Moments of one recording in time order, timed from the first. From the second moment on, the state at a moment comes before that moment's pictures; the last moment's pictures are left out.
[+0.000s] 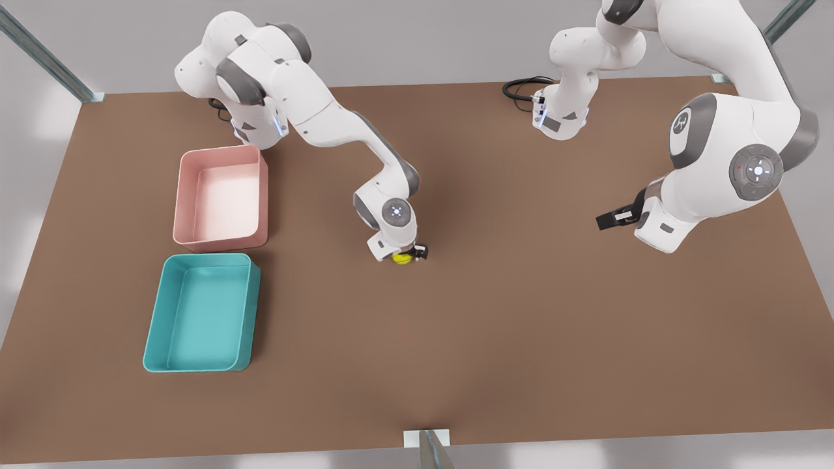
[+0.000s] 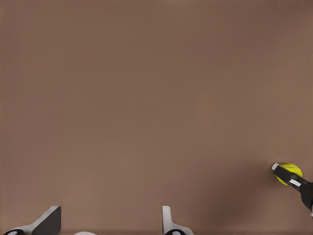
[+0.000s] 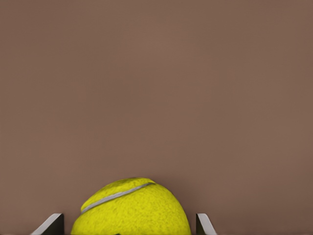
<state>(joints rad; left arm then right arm) -0.05 0.28 -0.13 -1.27 -0.03 1.31 -0.43 0.83 0.76 -0.06 -1.65 0.11 2.39 0.99</state>
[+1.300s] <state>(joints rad) 0.03 0.26 -0.21 -1.22 -0.06 1.25 -0.42 0.38 0.46 -0.36 -1.45 0.03 1.77 0.01</state>
